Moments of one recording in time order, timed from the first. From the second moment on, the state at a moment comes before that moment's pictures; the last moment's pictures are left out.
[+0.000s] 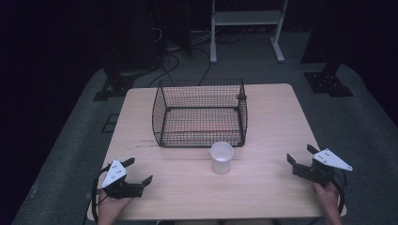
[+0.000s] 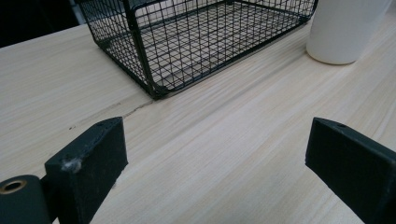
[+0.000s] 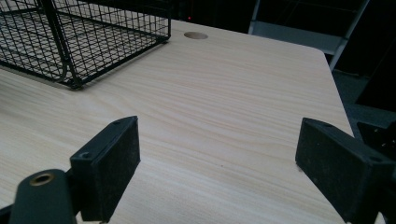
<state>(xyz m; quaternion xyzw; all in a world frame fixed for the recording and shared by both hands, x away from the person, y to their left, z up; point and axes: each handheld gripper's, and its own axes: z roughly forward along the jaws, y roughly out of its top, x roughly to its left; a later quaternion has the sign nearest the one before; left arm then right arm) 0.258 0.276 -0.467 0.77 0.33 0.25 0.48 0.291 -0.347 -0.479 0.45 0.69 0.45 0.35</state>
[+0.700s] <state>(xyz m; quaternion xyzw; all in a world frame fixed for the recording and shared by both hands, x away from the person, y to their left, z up) 0.264 0.248 -0.455 0.79 0.29 0.23 0.48 0.291 -0.346 -0.479 0.45 0.69 0.45 0.35</state>
